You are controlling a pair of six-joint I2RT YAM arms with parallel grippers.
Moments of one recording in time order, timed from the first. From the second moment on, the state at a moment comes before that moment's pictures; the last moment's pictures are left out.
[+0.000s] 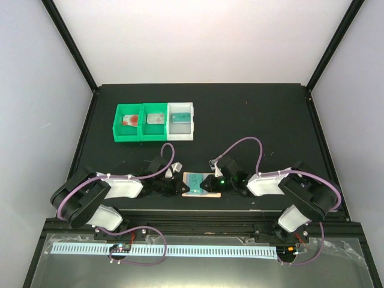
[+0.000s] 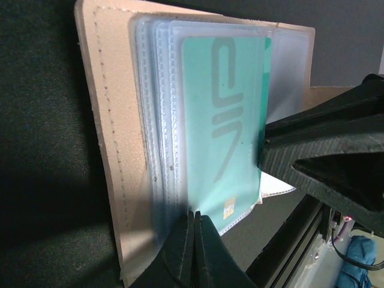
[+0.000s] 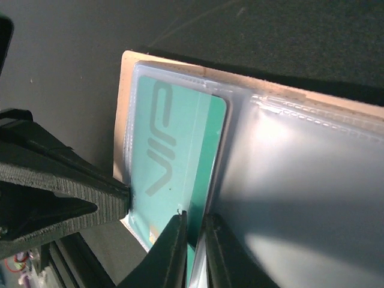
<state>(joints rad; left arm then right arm) -0.68 1.43 0.35 0.21 0.55 -0.85 0.84 1.56 0.48 0.28 -0.38 0.85</state>
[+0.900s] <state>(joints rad) -0.68 1.41 0.35 0.18 0.52 -0.85 0.83 1.53 0.44 0.28 -0.36 0.85</state>
